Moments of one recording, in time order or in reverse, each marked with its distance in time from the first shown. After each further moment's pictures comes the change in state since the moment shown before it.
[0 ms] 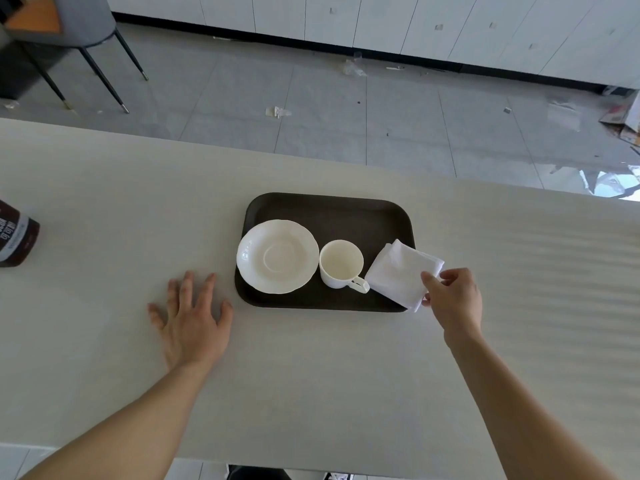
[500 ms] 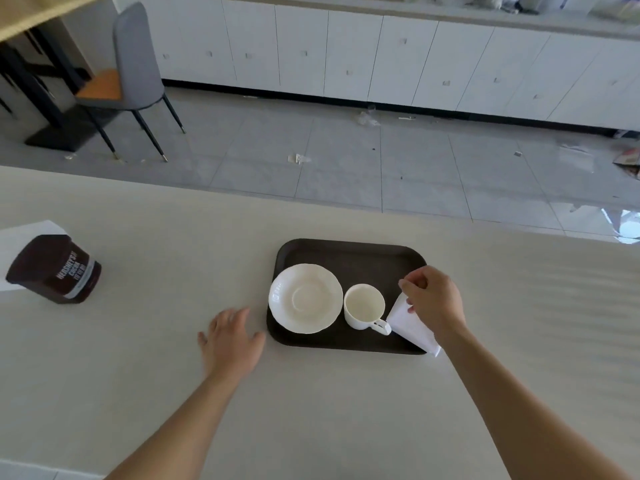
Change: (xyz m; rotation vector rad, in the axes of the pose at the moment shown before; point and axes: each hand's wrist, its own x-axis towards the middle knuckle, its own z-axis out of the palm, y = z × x) left_hand 0.021 0.026 -0.056 -0.123 -0.214 -0.059; right_hand -0.018 -0.094 0.021 -0.076 -0.212 -0.292
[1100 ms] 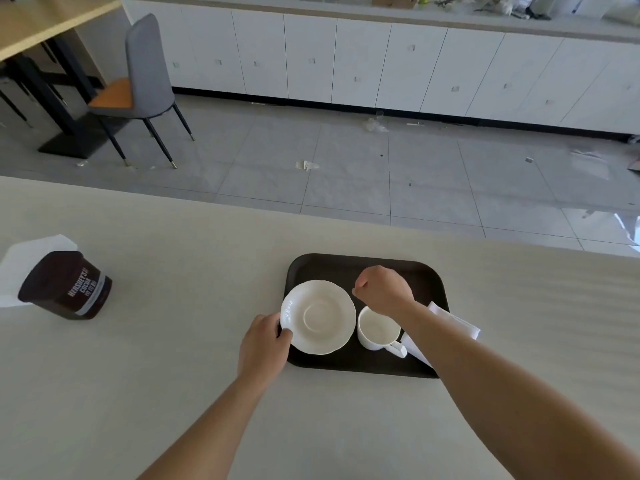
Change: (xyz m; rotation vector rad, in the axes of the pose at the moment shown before) left_hand 0.017 0.041 -0.009 -0.348 -0.028 0.095; right_hand 0.045 -0.065 0.081 -0.487 -0.358 -0.184
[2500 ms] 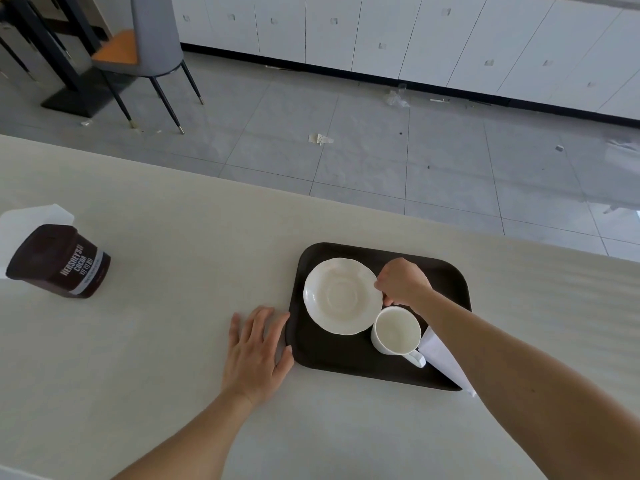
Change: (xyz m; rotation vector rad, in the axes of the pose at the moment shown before) left_hand -0.002 -0.068 0.013 0.486 0.038 0.364; right_hand 0.054 0.016 0.010 0.094 -0.147 0.148
